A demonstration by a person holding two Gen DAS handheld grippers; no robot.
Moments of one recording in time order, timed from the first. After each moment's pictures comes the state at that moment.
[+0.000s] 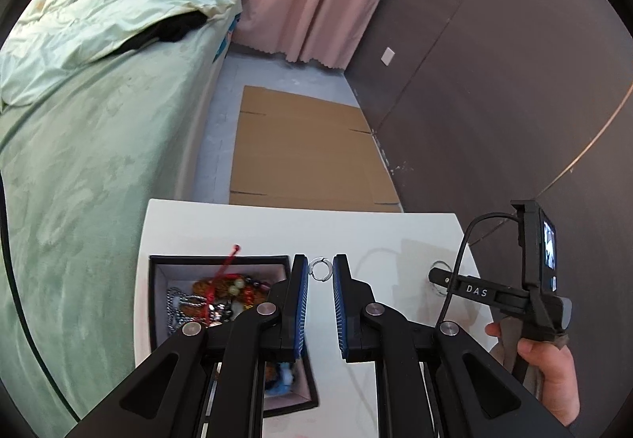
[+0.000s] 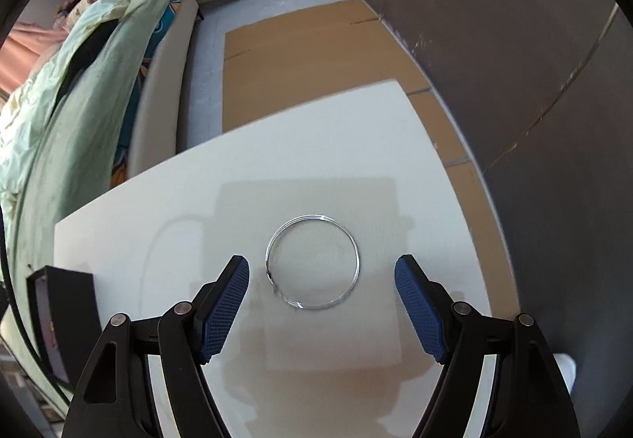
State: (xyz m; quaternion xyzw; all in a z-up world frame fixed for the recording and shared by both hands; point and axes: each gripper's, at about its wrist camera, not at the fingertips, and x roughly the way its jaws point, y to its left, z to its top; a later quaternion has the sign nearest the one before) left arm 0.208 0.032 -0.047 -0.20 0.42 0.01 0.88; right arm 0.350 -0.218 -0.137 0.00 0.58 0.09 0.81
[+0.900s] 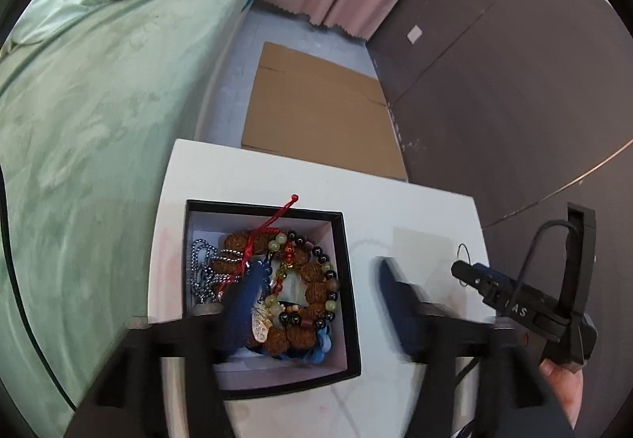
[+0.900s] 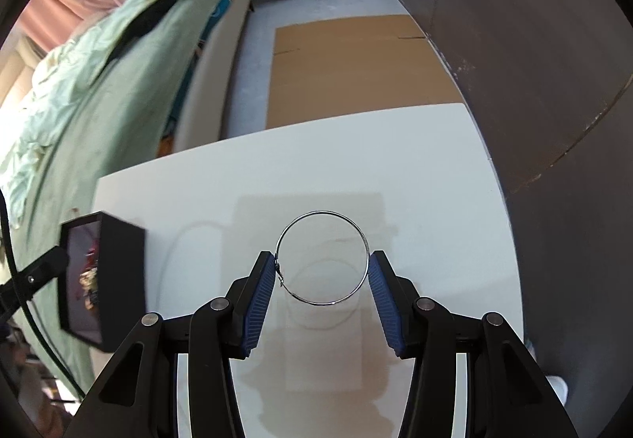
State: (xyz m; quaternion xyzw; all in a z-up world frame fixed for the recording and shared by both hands) left arm 0.193 0.067 -0.071 -0.27 0.47 0.02 0.84; right arm 0.295 -0.193 -0.096 -0.02 0.55 0.18 0.81
